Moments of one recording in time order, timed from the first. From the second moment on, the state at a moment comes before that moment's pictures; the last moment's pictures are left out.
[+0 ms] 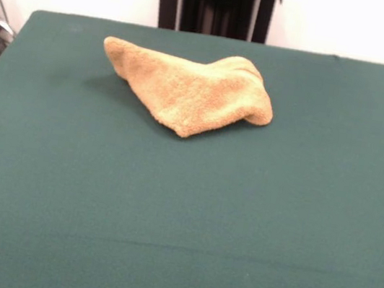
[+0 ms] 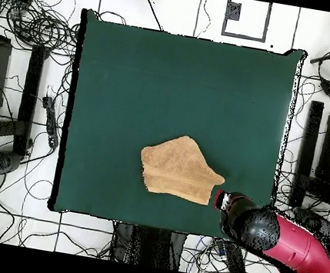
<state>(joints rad) -0.73 -0.90 0.14 1.99 -0.38 0.54 1.57</state>
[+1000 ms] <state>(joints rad) -0.73 -0.80 0.14 1.99 -0.39 0.54 1.57</state>
